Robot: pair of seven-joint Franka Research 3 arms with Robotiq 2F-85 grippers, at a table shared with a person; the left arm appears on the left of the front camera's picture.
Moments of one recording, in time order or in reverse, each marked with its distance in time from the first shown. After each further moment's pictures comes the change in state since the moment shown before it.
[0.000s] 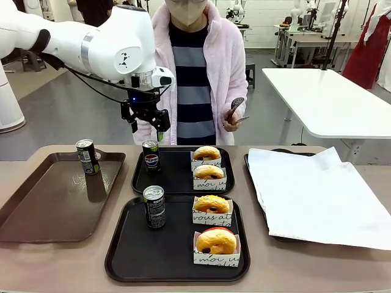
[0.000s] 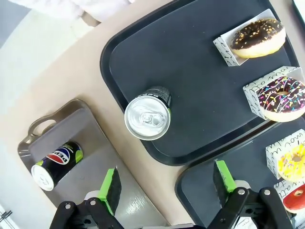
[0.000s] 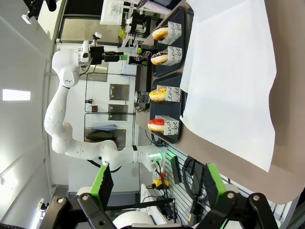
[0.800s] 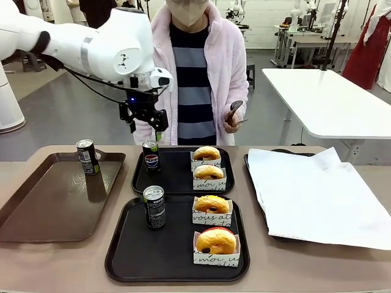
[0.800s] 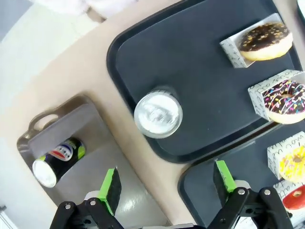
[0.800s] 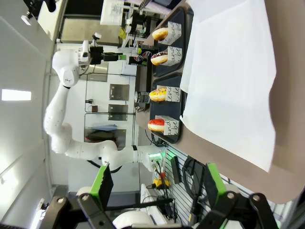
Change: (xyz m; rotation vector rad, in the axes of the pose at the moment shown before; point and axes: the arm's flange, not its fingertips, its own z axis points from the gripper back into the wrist) left arm -0.006 0.023 0.006 -0.010 0.010 0.059; right arm 0.000 0.000 0.000 0.000 0.000 0.000
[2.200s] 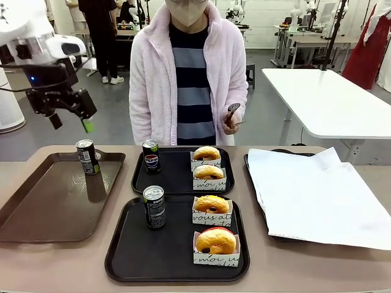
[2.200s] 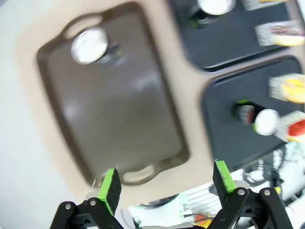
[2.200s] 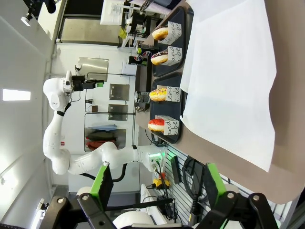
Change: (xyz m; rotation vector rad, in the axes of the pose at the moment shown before) left arm -0.155 0.100 0.094 -0.147 -0.017 0.098; right arm 0.000 0.000 0.000 0.000 0.000 0.000
